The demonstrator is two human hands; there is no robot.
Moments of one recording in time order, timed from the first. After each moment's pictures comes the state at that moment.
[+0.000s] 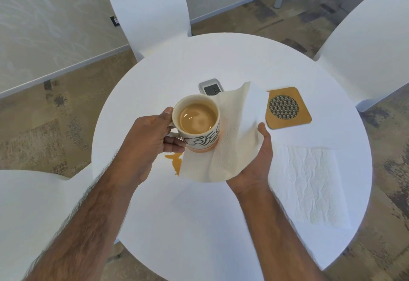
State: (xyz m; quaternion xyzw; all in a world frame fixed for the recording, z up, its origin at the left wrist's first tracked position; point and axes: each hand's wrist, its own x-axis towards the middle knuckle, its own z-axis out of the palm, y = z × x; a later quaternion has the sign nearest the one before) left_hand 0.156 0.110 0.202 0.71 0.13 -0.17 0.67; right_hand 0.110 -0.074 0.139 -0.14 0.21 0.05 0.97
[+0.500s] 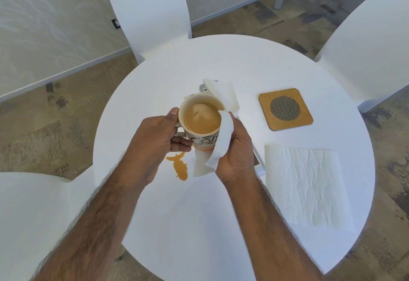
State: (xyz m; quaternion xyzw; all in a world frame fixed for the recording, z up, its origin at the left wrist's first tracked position) left_hand 0.158 0.101 0.201 0.72 0.12 -0.17 0.66; right_hand 0.145 -0.049 0.129 -0.20 0.20 0.07 0.96
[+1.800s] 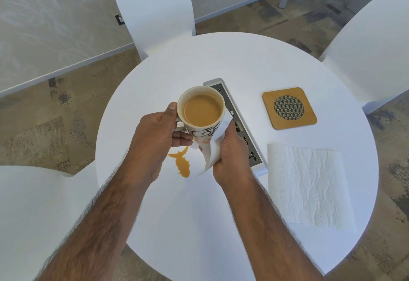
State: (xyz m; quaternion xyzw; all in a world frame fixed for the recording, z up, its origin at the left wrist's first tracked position) left_hand 0.154 0.104 0.198 0.72 0.15 -0.12 0.67; right_hand 0.140 -0.036 0.128 -0.40 0.38 0.07 0.83
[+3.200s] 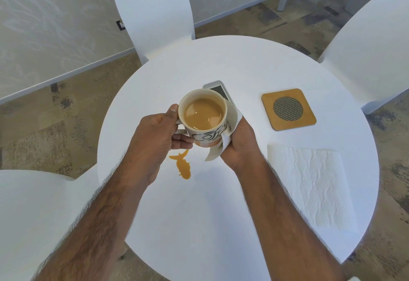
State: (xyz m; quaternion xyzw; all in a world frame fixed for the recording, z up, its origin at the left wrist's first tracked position) left_hand 0.149 0.103 0.210 0.72 0.13 -0.13 0.66; right_hand 0.162 -0.062 0.143 -0.33 0.16 0.12 0.92
